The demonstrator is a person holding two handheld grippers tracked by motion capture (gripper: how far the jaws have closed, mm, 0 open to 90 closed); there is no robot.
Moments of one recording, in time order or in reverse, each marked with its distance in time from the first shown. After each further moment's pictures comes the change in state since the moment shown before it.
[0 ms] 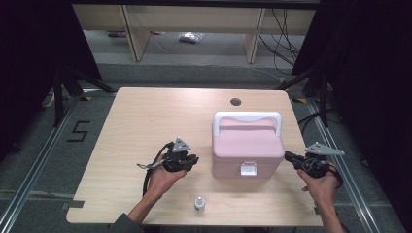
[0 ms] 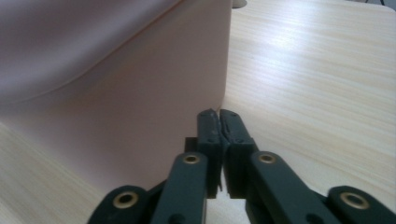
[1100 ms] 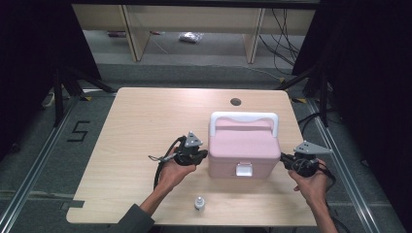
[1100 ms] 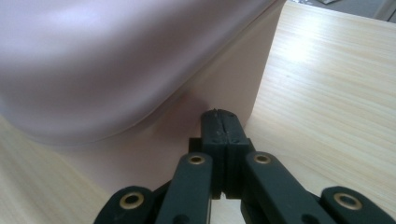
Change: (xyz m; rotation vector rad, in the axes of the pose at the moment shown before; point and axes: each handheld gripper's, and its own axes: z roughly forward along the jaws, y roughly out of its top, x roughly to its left) left arm -0.009 0.019 0.014 -0.022 -0.020 0.054; right arm 0.028 0.013 0.010 0.004 0.051 -0.074
